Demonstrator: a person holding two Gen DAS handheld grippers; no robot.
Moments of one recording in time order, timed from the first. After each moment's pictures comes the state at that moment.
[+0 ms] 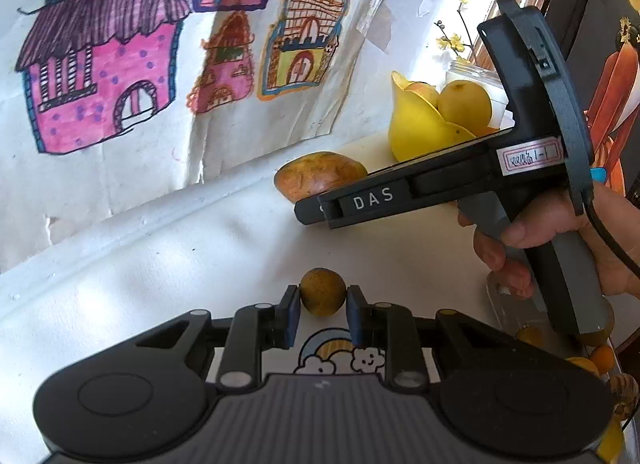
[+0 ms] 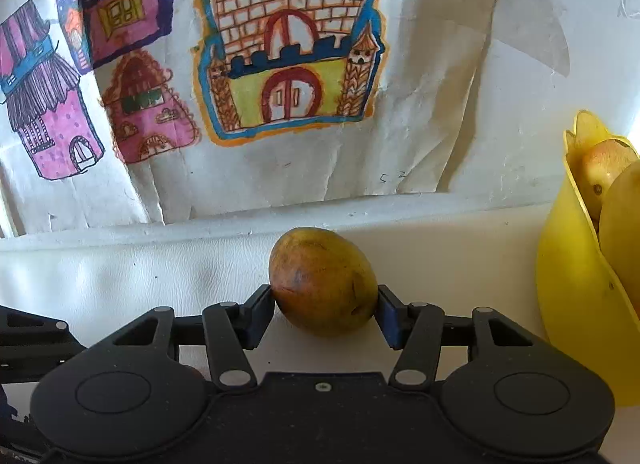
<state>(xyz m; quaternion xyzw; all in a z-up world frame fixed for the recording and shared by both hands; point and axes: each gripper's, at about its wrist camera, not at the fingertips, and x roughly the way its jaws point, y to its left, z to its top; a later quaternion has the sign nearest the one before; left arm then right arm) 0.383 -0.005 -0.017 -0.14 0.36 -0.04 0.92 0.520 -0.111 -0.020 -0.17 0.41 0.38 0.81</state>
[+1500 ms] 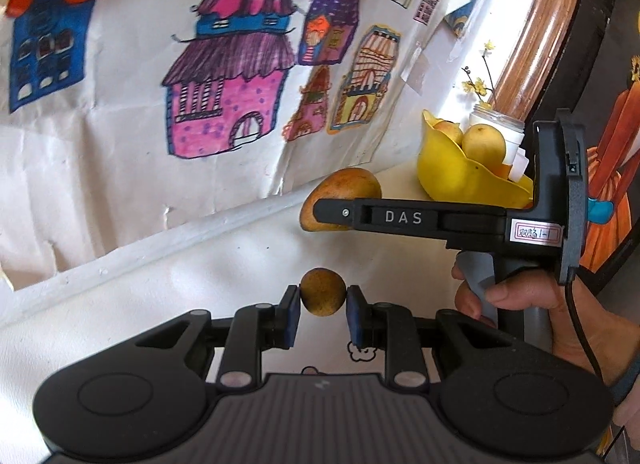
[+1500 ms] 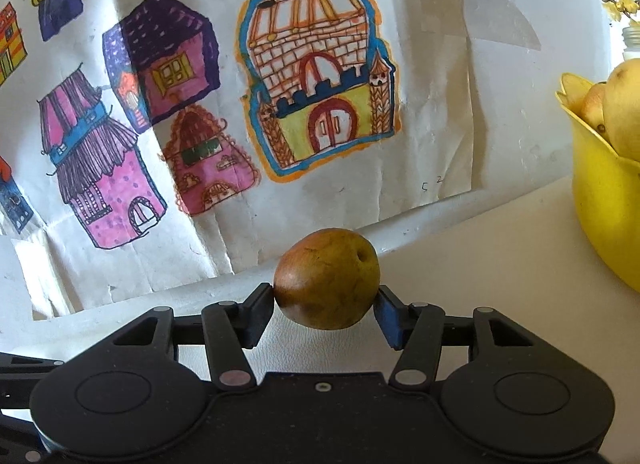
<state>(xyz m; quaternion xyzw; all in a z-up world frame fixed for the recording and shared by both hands) 0.317 0.037 0.004 -0.17 0.33 0.00 0.93 0.461 -0.118 -0.040 0.00 0.36 0.39 0.85</state>
